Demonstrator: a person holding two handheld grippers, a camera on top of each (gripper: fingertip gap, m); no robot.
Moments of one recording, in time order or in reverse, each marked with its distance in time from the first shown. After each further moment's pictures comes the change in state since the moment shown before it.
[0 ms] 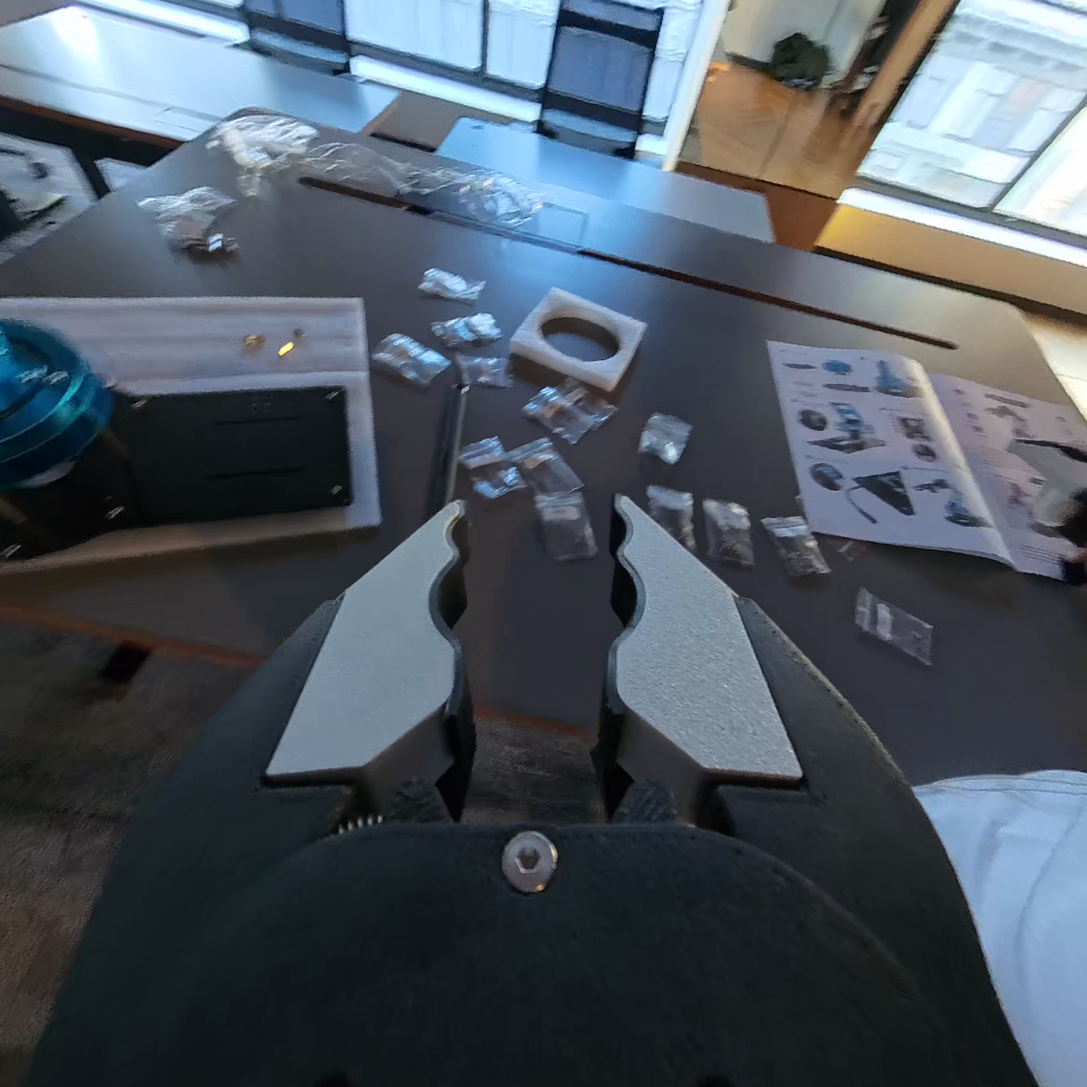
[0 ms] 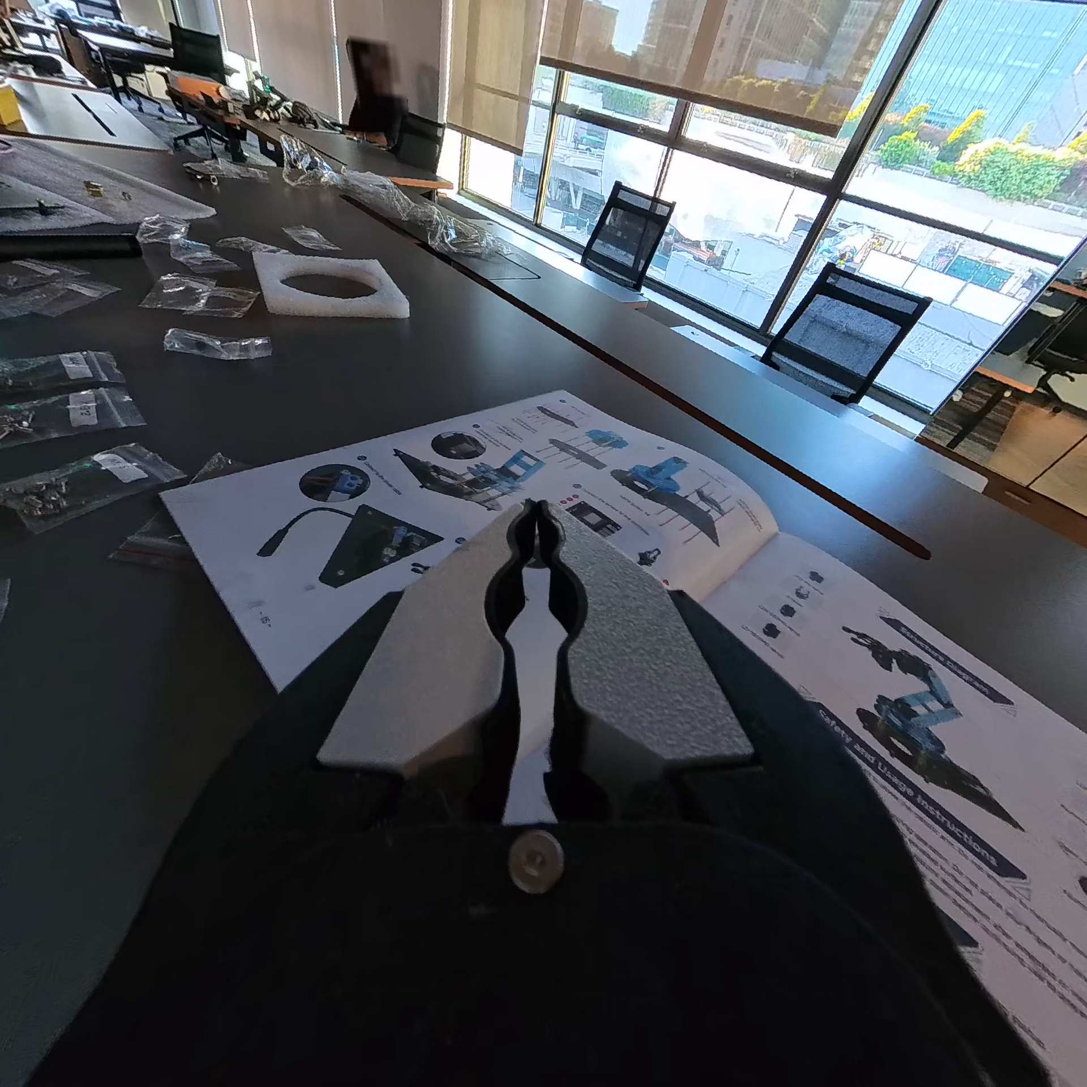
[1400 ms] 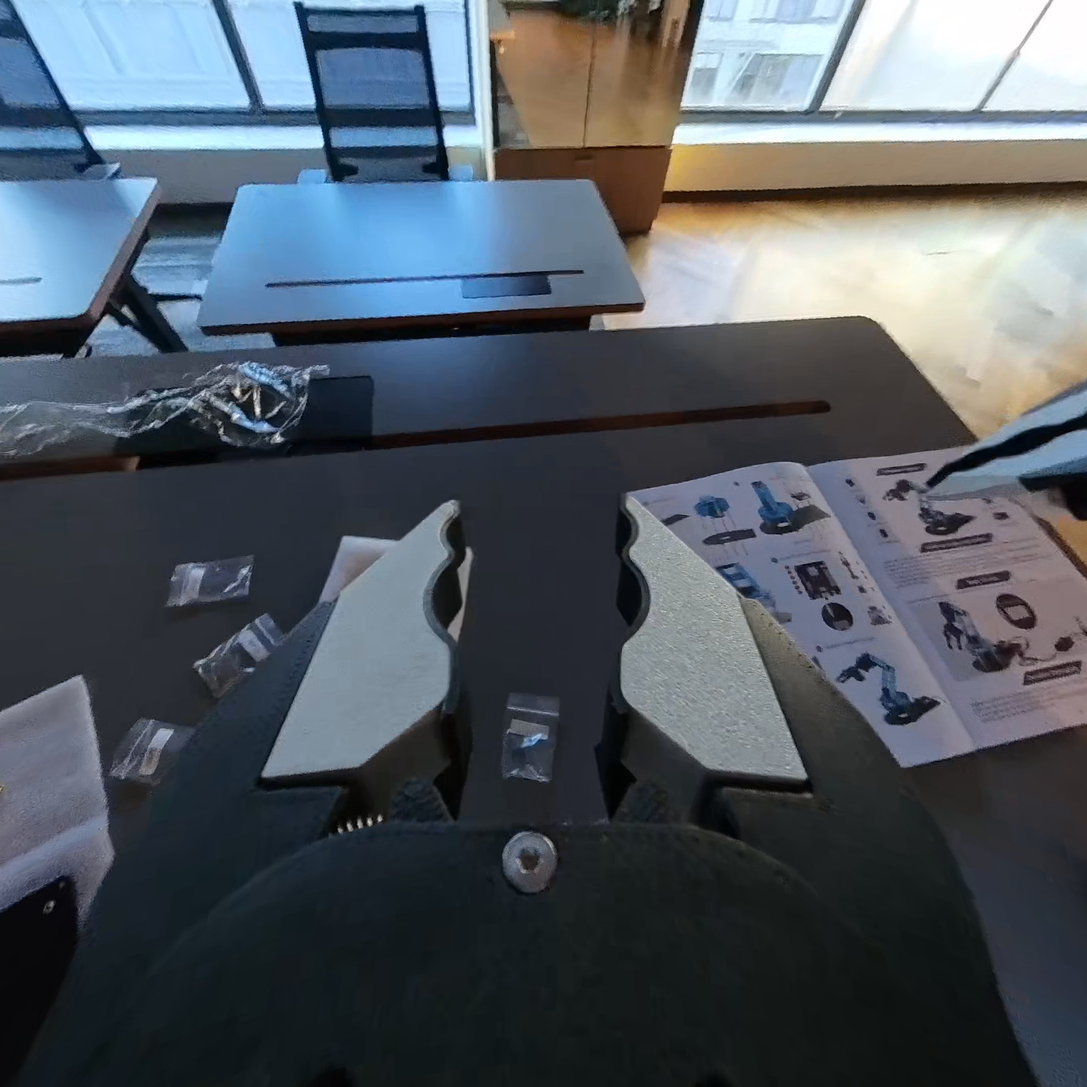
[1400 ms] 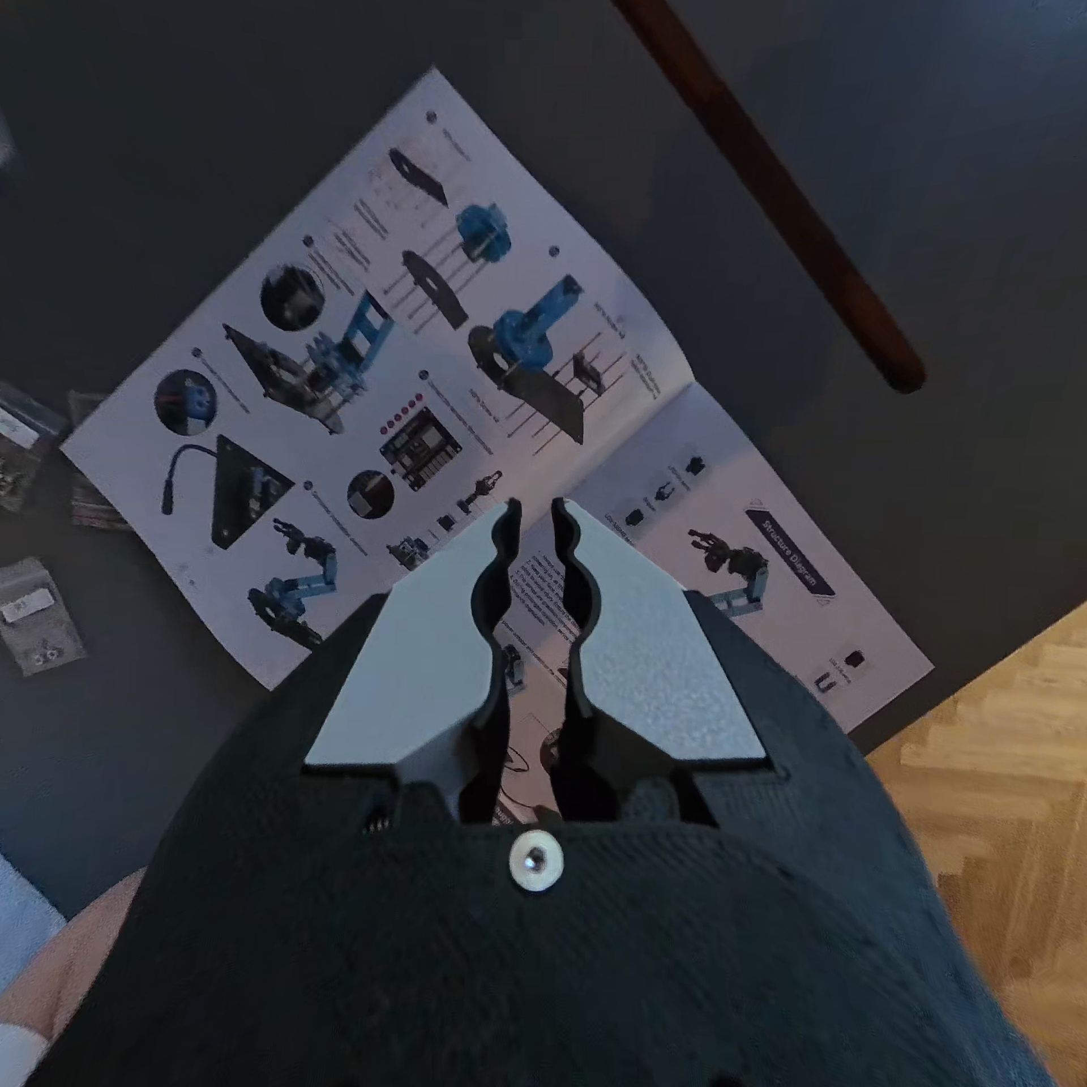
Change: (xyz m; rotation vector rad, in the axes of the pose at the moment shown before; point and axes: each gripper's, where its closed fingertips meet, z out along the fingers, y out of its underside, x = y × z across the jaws) left arm 0.175 -0.149 0.219 -0.037 0.260 0.239; right arm 0.100 -0.005 0.037 -0.907 -0.170 0.159
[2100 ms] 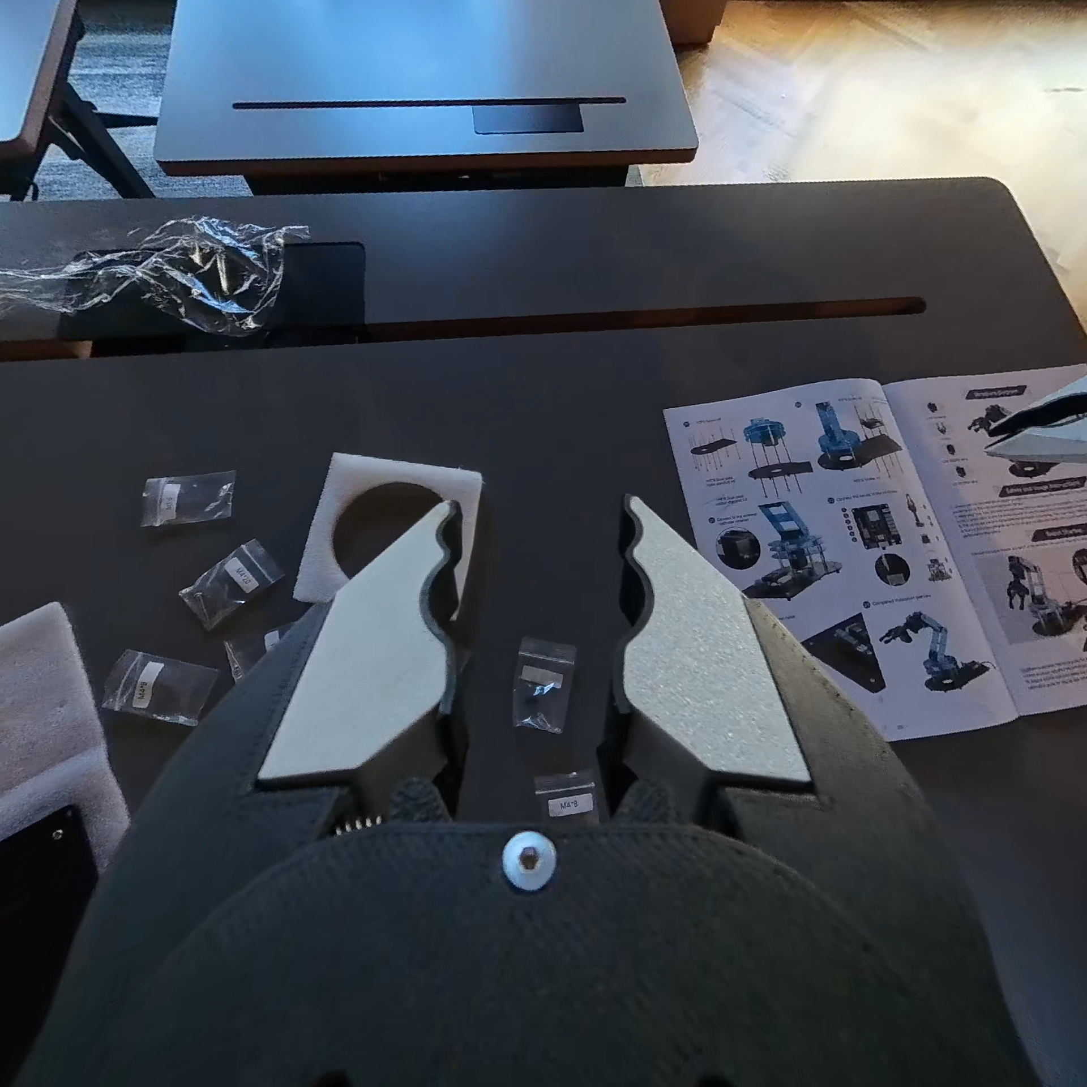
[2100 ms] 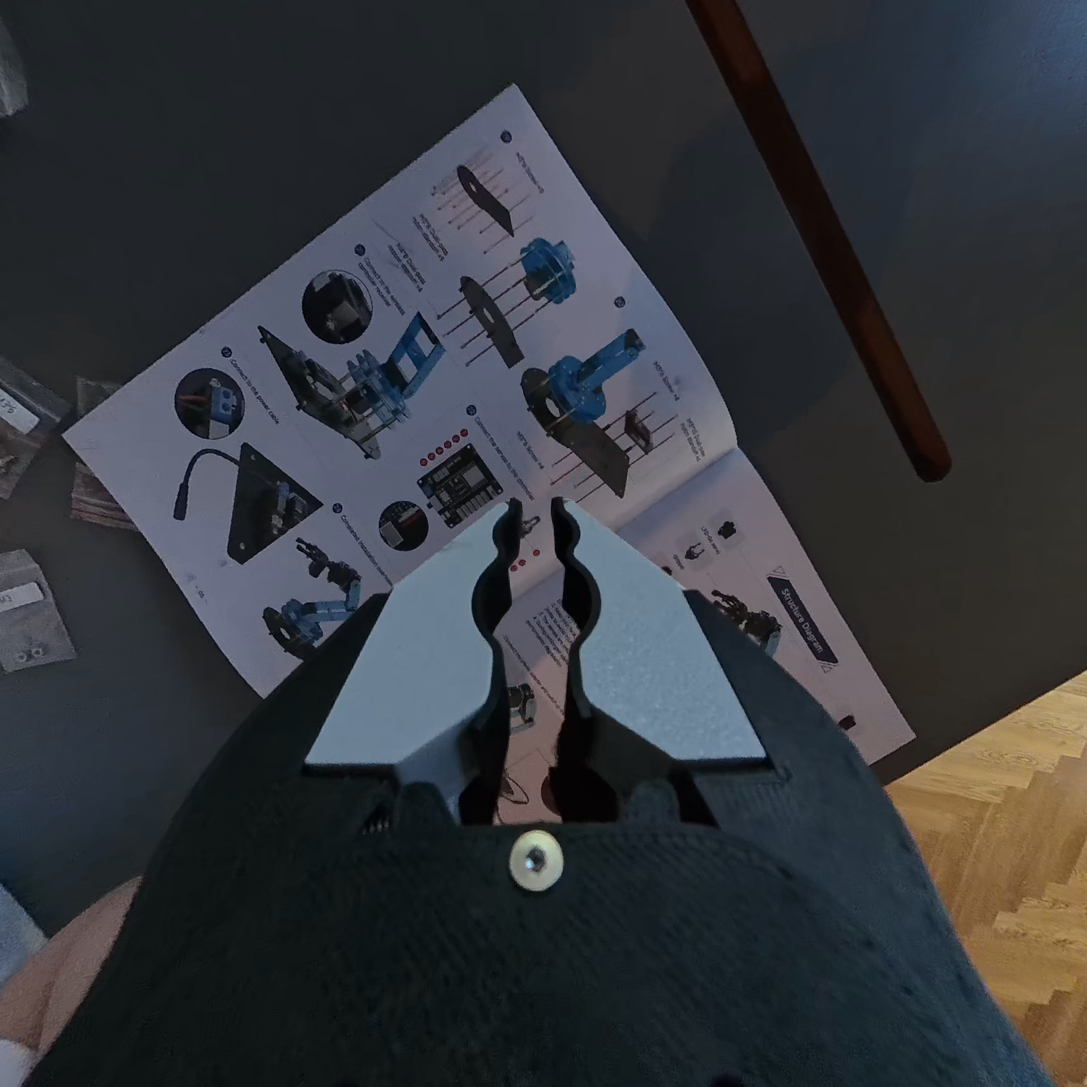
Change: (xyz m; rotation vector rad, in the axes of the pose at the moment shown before) left arm -0.016 0.040 0.039 -0.238 -0.048 -0.035; right arm -0.026 -0.021 0.016 -0.040 0.000 -0.125
